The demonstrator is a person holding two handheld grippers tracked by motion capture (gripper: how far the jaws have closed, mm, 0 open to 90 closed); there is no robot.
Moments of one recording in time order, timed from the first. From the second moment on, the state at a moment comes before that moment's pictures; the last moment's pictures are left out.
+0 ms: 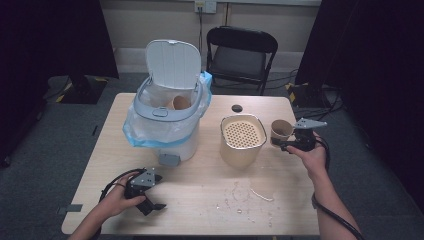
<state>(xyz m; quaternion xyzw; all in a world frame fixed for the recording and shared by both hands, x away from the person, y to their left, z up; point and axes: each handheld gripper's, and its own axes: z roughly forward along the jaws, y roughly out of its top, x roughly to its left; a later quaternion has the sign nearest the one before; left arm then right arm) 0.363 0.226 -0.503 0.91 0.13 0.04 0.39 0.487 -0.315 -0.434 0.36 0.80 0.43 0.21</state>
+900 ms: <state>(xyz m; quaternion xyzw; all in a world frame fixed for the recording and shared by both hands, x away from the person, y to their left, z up) 0.363 0.226 -0.503 0.91 0.13 0.04 0.39 0.536 -0.300 -0.415 0.34 0.80 0.43 0.23</state>
